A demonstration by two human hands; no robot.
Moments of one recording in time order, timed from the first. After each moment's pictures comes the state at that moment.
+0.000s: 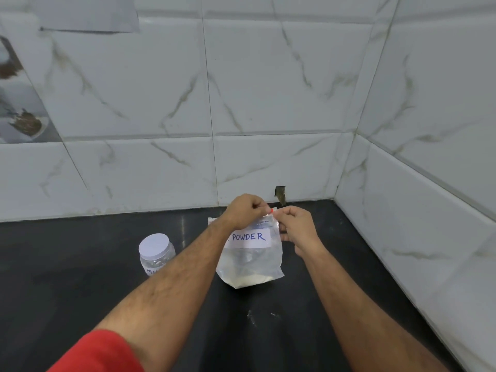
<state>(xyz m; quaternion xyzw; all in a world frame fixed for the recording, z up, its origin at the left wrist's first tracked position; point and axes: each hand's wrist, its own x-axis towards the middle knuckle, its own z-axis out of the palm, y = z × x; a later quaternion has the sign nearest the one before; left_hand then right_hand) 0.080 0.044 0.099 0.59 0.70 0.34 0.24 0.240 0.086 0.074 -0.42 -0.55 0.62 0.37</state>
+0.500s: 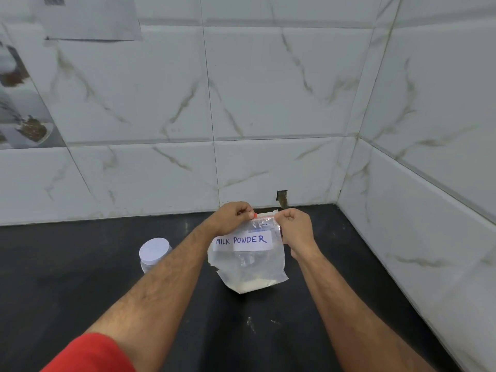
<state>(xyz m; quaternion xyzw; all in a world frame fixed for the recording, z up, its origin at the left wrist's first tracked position) 0.046 0.035 0.089 0.60 0.69 0.31 0.25 0.227 0.097 0.068 -0.49 -0.58 0.52 0.39</state>
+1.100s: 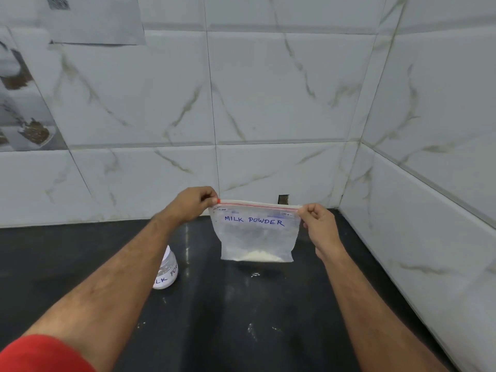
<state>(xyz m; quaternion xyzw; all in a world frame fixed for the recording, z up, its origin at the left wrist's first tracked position) -0.042 0.014 0.118 0.60 0.75 0.27 0.10 0.264 0.124 0.081 -0.43 -0.60 0.50 0.45</state>
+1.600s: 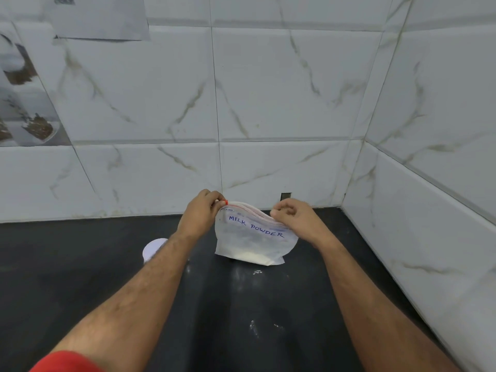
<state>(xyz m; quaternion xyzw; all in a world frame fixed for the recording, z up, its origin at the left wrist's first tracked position) -0.006 0.005 0.083 0.54 0.76 0.36 0.00 0.243 0.117 0.101 -0.35 -0.78 0.45 0.26</state>
